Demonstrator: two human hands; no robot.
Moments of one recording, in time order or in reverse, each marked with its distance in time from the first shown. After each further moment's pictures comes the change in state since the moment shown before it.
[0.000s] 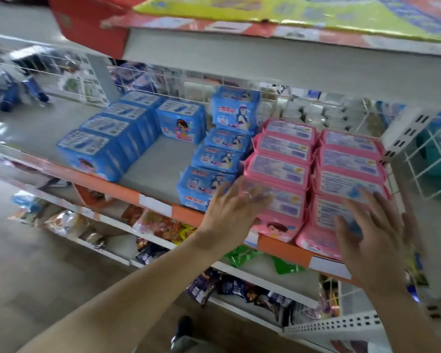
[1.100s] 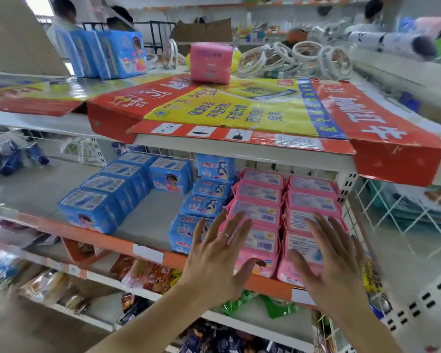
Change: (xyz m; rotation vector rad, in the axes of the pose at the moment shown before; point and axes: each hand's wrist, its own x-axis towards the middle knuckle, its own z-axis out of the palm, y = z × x) left_hand -0.026 0.029 -0.058 -0.048 0.218 -0.052; right_hand 0.005 -0.053 -0.057 0.146 -0.104 -0.003
